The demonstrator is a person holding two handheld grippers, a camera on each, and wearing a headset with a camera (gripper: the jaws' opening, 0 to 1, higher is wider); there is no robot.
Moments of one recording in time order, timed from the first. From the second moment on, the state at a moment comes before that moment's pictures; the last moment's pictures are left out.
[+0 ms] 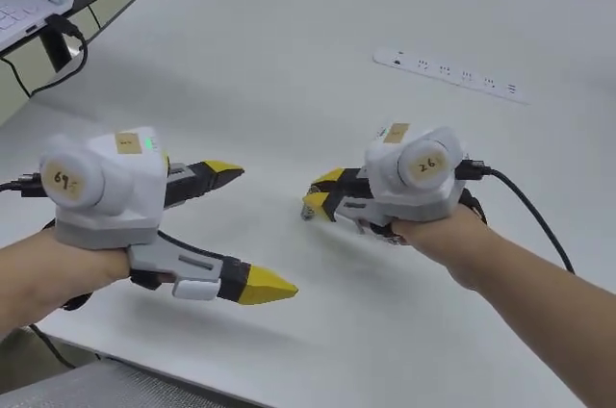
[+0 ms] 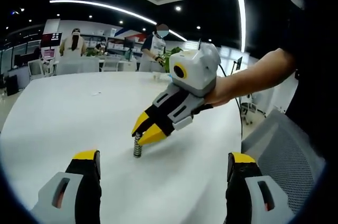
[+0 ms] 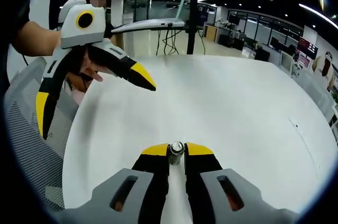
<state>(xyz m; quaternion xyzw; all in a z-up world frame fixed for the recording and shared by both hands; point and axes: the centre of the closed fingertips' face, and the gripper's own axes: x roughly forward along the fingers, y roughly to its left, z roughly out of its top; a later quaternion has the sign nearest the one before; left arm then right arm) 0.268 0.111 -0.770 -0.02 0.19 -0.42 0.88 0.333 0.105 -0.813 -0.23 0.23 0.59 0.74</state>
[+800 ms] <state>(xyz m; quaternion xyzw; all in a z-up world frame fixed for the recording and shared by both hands) 0.273 0.100 -0.755 -0.01 0.19 -0.43 0.88 0.331 0.086 -0.776 -0.16 0.21 0.57 0.78</state>
